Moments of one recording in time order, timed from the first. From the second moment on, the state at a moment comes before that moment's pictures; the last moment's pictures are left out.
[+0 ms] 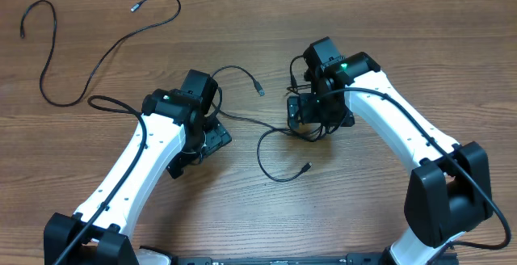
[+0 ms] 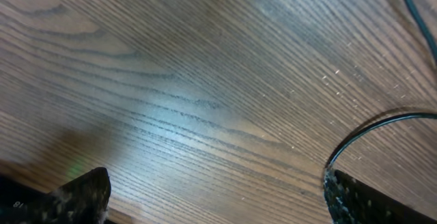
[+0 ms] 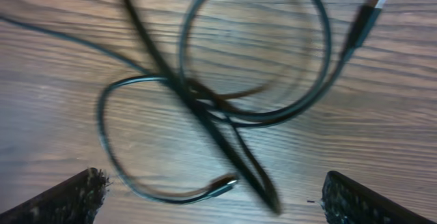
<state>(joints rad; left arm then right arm) -0.33 1.52 1.16 -1.19 -0.02 -0.96 0.42 1.83 1.44 -1.08 -0.14 0.34</state>
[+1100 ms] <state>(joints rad) -0.33 1.52 1.15 -1.19 0.09 -0.96 0.42 1.81 2.56 -1.53 -0.38 0.38</state>
